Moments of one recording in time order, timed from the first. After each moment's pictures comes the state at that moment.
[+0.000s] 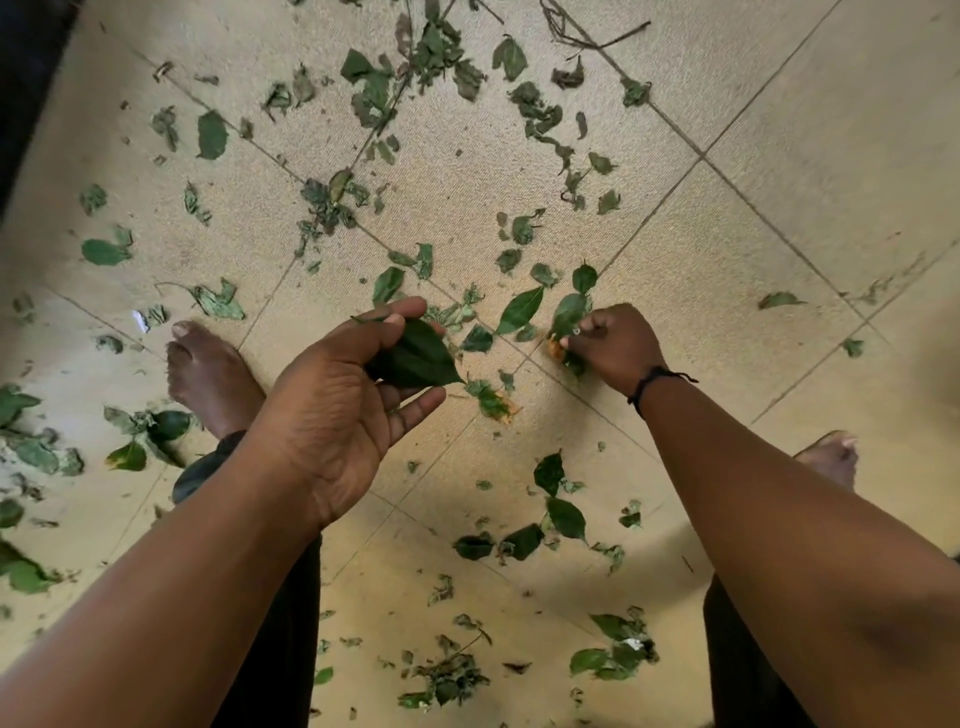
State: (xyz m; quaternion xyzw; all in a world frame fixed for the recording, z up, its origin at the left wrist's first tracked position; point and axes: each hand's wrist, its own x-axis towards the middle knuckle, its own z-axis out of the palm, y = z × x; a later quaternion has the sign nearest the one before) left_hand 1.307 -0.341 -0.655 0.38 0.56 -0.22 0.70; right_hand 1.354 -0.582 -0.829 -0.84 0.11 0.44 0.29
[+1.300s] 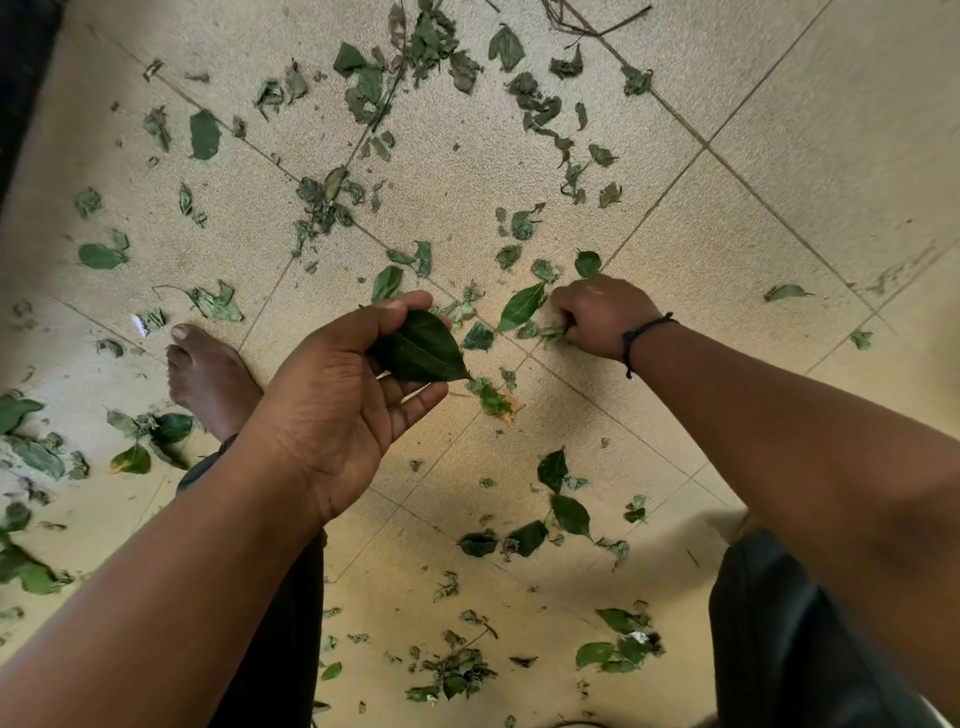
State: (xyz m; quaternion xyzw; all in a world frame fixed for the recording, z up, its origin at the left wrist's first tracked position) left_hand 1.317 -0.341 -0.655 0.39 0.55 -0.24 0.70; right_hand 1.389 -0.572 -0.858 -0.84 -0.30 0.46 0.06
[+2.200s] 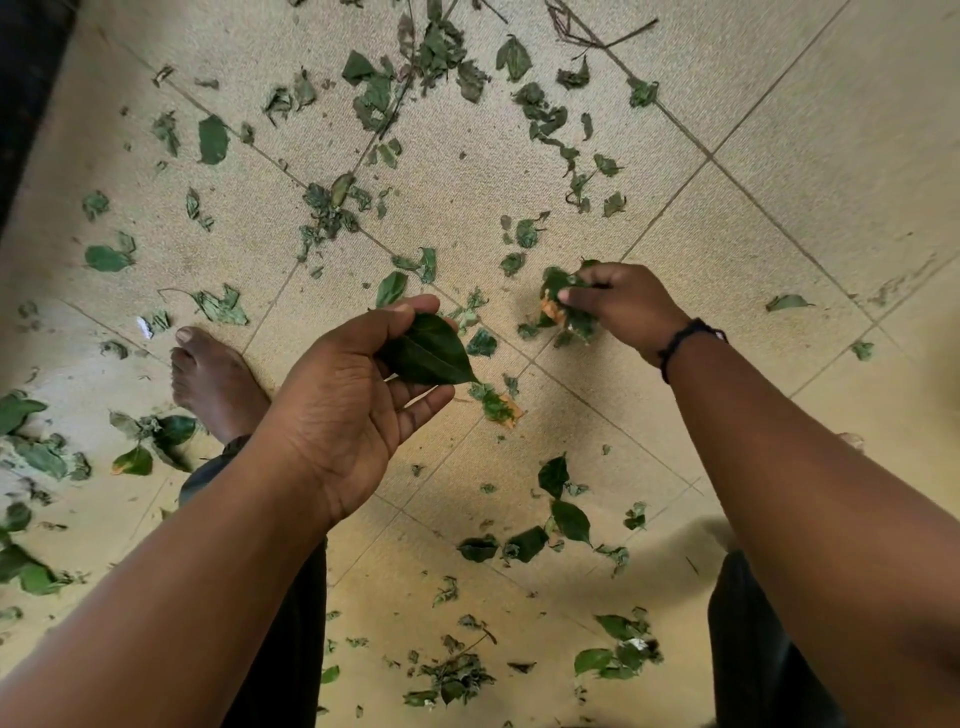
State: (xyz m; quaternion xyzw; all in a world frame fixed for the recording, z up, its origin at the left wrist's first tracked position) left_hand 1.318 -0.340 -0.659 0.39 0.56 -0.23 0.69; right_hand 1.402 -0.564 -0.820 -0.77 0.12 0.49 0.39
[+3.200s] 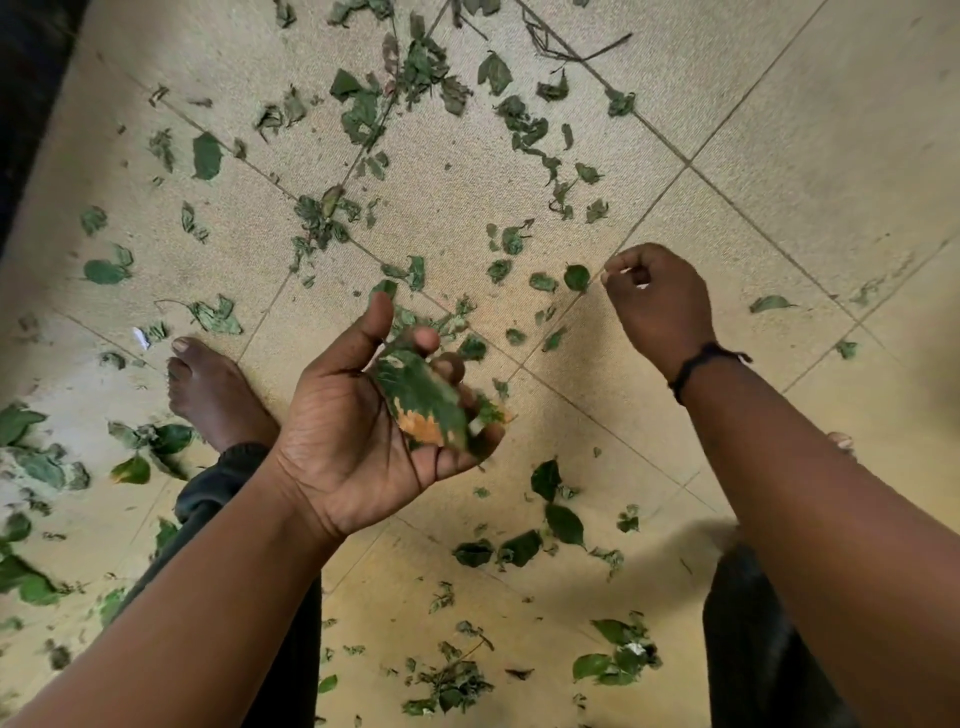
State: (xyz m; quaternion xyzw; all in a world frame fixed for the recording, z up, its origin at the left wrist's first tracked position) left_hand 1.314 -0.353 -0.653 0.12 0.50 -0.28 0.81; right_hand 1.403 -0.578 -0.778 -0.88 0.13 0.30 0.34
